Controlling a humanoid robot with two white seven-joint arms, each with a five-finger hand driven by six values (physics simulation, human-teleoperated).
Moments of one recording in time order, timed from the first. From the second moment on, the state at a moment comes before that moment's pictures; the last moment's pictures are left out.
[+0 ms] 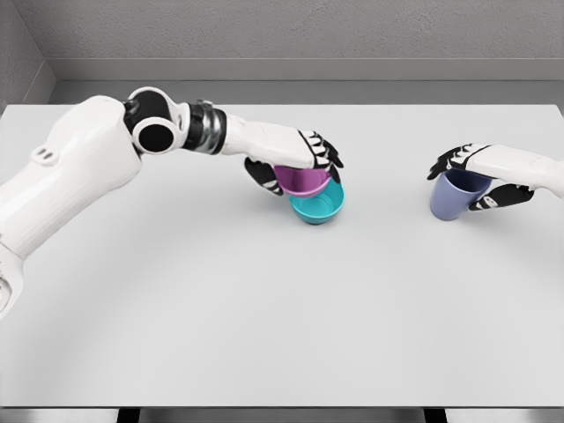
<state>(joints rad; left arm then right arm) -1.12 0.32 -1.11 -1.06 -0.26 -0.61 -0.61 -0.61 -0.93 0.64 -1.25 0.13 -0.61 0.50</state>
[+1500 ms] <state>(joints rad) -1.11 0.28 -1.13 -1.03 -0.27 -0.61 -0.61 -0.68 -0.93 0.64 -1.28 0.13 -0.61 0.50</state>
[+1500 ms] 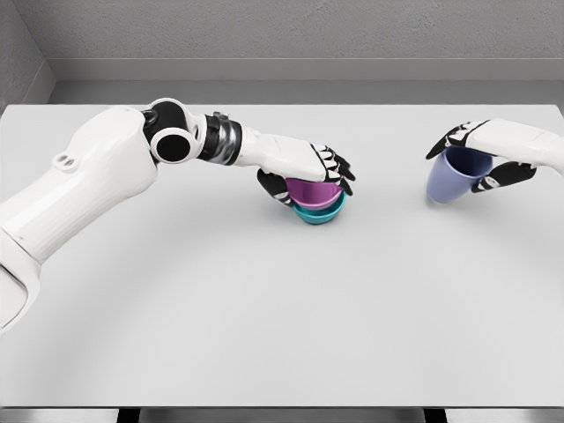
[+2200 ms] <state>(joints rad) -1.11 0.28 -1.13 -1.03 -0.27 -0.61 -0.61 -0.70 -0.92 0.64 -1.30 0.13 -0.61 0.50</state>
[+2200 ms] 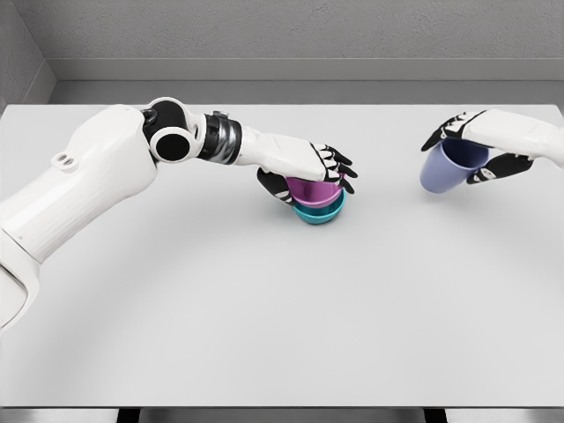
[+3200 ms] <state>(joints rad) -1.11 0.28 -1.13 -1.03 -0.30 -0.61 -0.61 -0.72 -0.90 0.64 -1.33 0.13 -0.61 0.49</state>
